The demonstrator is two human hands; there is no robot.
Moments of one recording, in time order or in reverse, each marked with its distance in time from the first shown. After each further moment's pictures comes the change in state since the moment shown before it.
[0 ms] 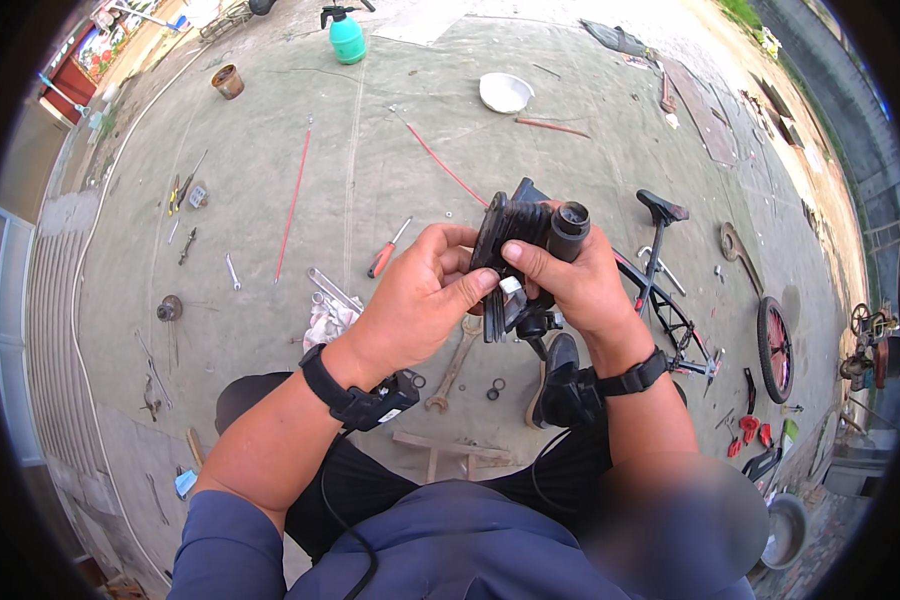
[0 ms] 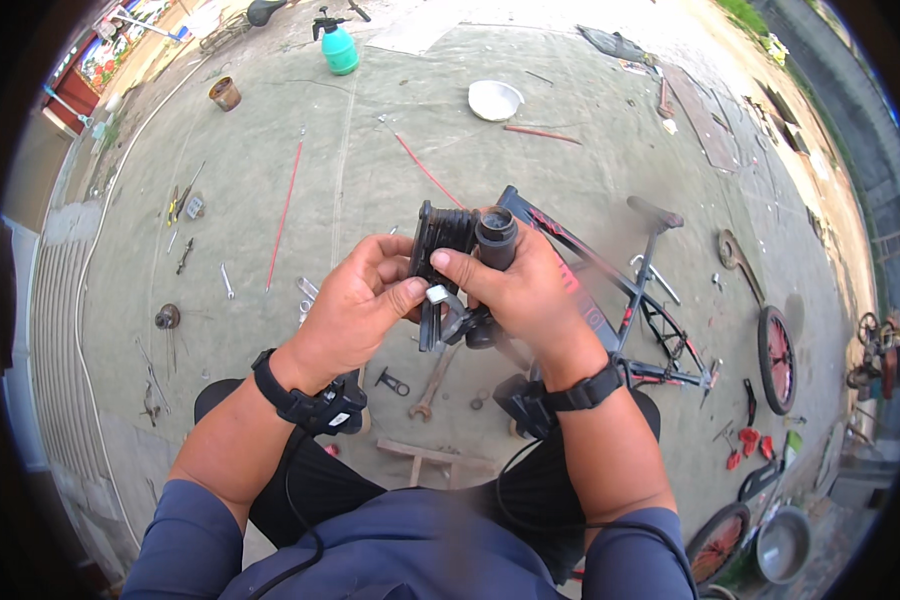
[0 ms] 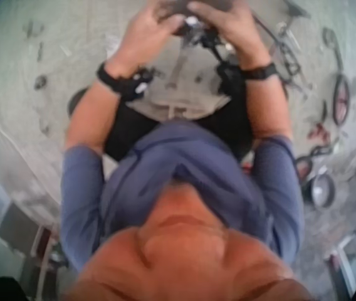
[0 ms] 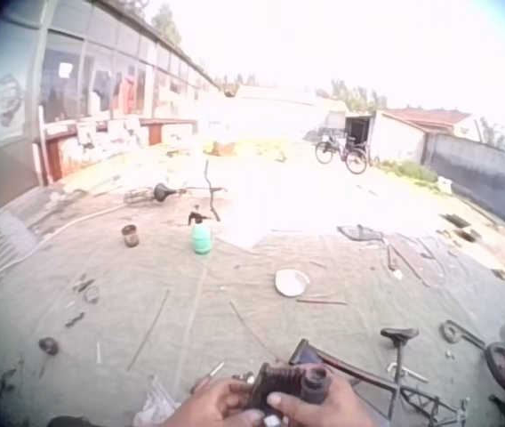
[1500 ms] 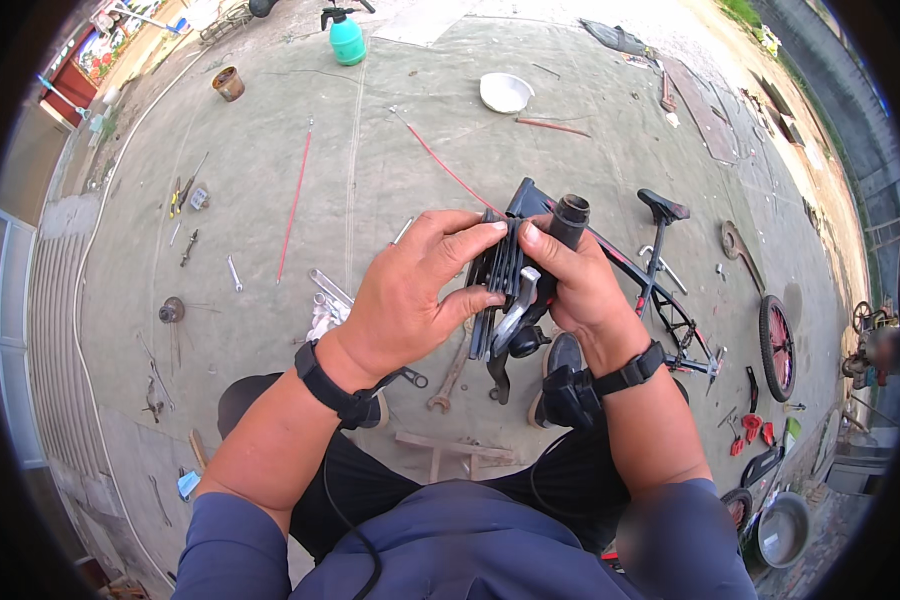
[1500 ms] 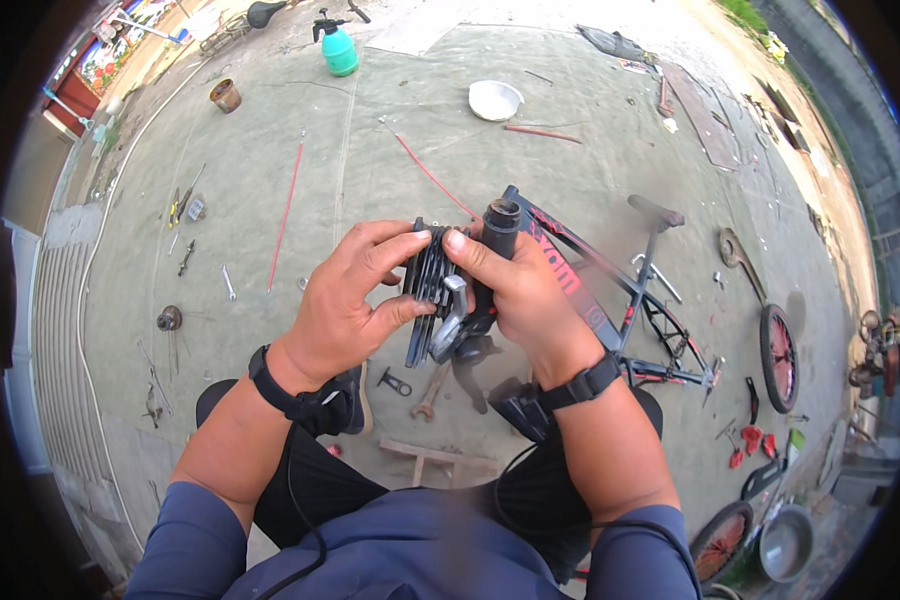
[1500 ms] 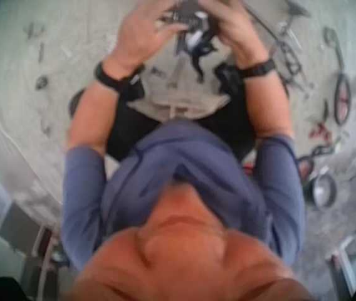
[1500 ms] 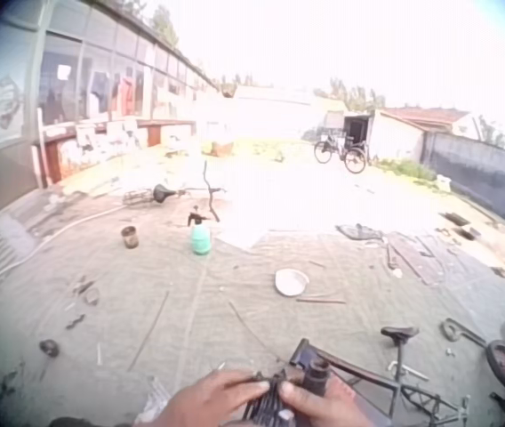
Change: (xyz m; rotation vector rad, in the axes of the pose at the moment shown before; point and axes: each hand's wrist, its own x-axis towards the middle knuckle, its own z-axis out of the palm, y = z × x) left_hand 0.001 0.005 -0.013 0.871 0.104 0.743; right_hand 0.004 0.019 -0.002 0.285 -0.021 0.133
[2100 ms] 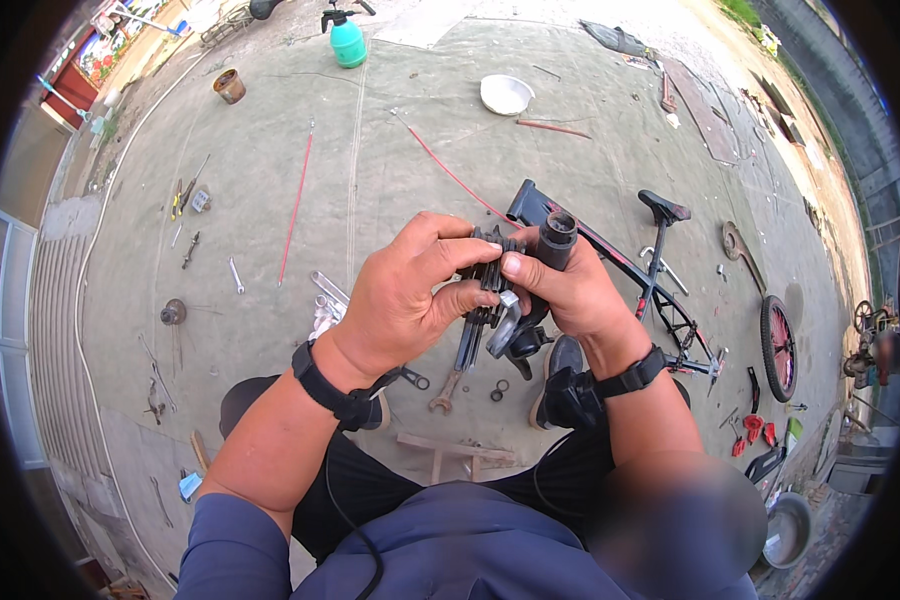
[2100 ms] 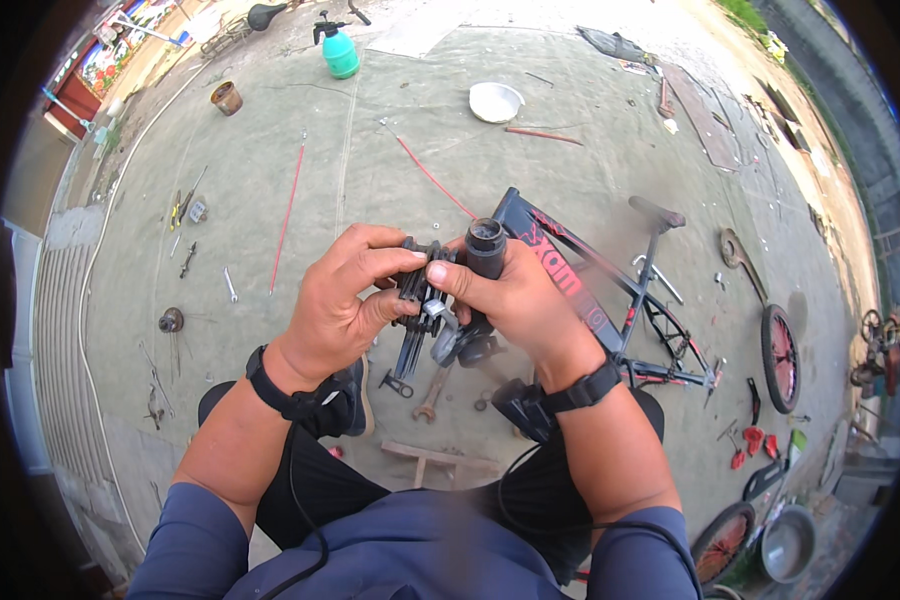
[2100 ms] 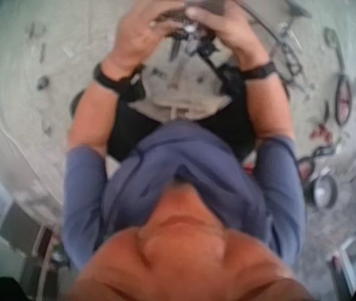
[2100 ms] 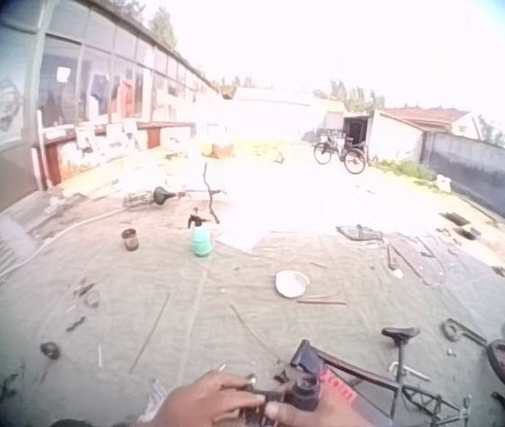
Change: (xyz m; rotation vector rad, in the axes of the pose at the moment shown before) left_hand 0.001 -0.002 -0.006 -0.106 0.022 -0.001; right_hand -0.008 -0.009 0.004 -0.120 -0.100 0.019
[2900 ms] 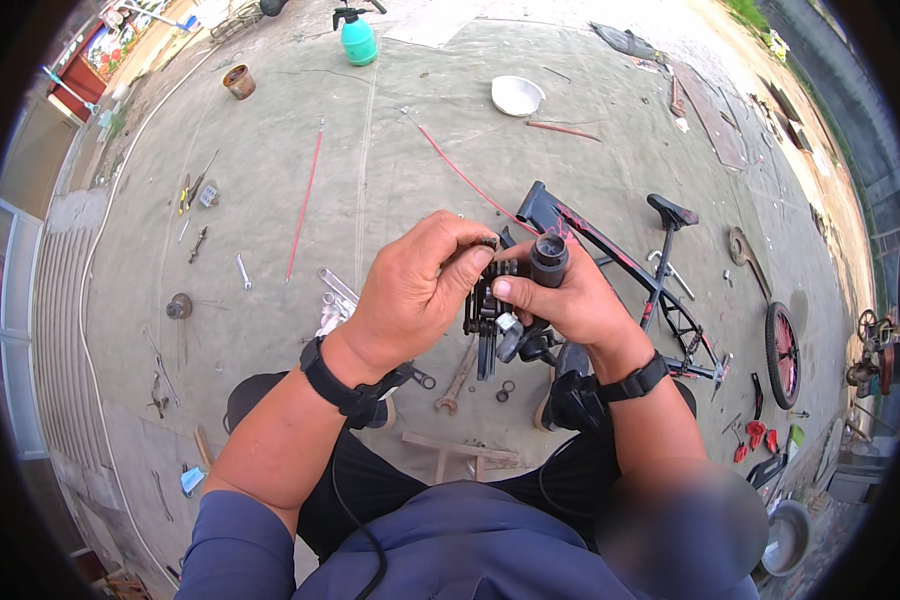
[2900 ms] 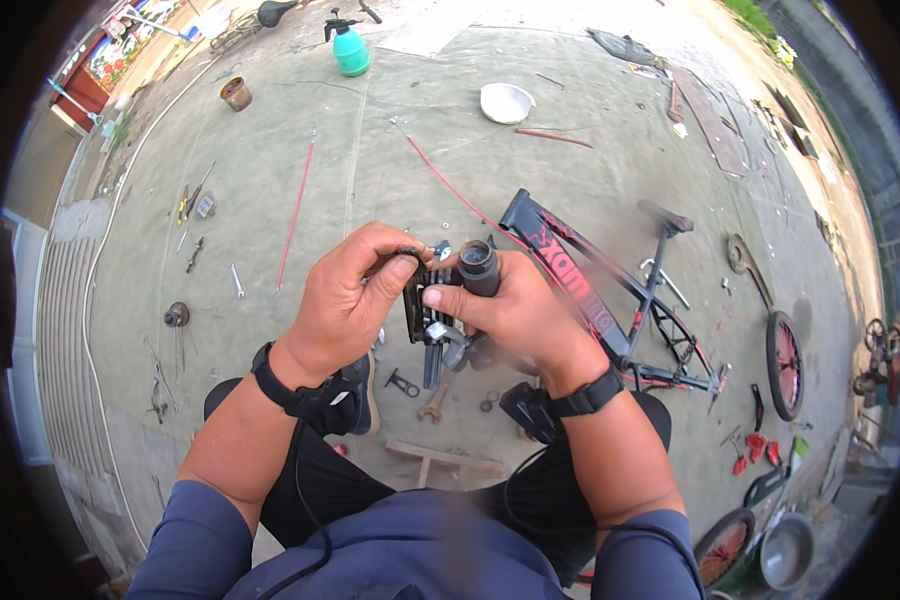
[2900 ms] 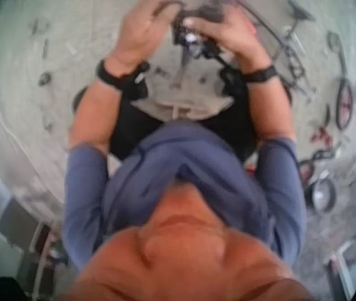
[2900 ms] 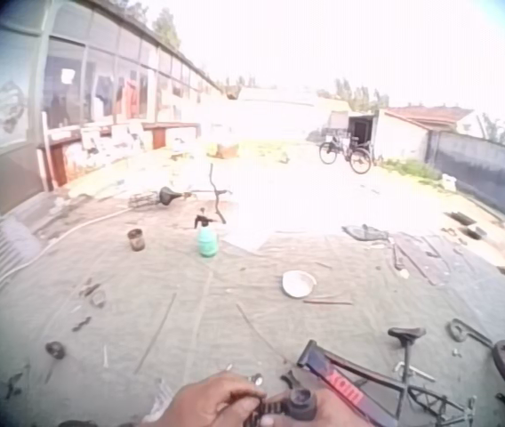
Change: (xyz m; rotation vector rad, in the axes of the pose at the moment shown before) left_hand 0.001 -0.001 0.001 -0.107 0.042 -0.171; right_hand 0.001 0.002 0.006 -0.201 -0.083 0.070
